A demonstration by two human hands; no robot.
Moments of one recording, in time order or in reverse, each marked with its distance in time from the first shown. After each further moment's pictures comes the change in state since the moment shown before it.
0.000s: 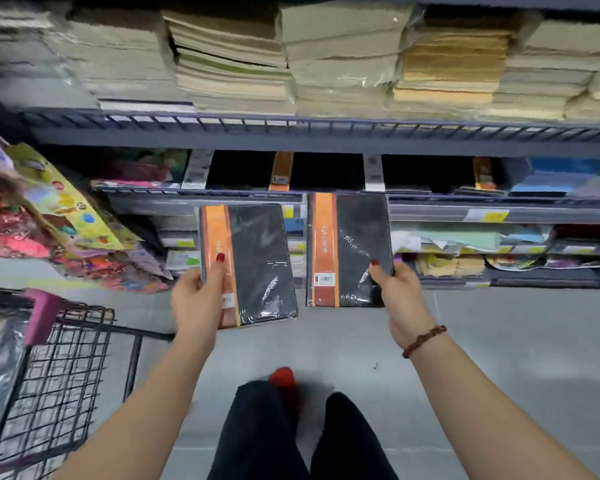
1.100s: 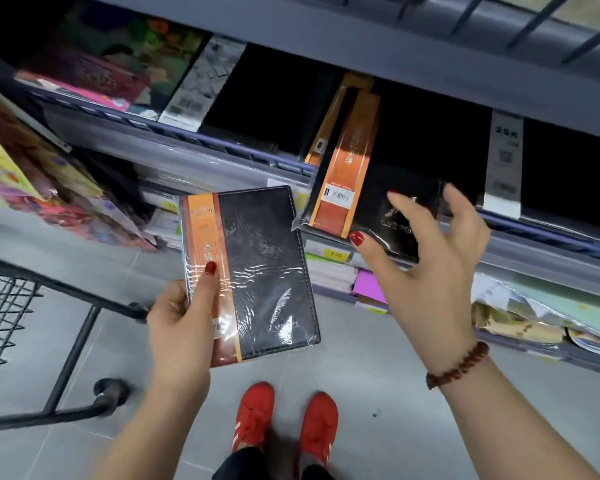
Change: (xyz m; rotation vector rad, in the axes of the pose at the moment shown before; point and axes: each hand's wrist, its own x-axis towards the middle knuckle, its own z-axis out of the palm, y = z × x) left_hand 0.067 -0.096 0.073 -0.231 0.204 -0.161; right_hand 0.148 0.027 0.078 -0.797 -0.032 -0.861
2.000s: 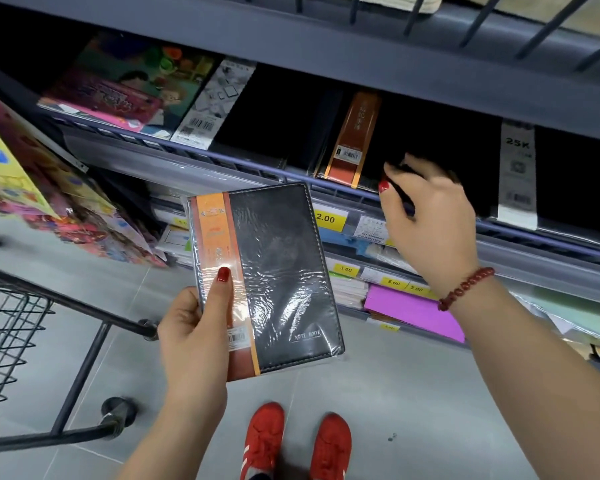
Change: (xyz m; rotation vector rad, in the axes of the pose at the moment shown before) left_hand -0.013 0.022 0.010 -0.110 -0.025 0.033; right_hand 0.071 0.007 0.016 -0.146 -0.083 -0.114
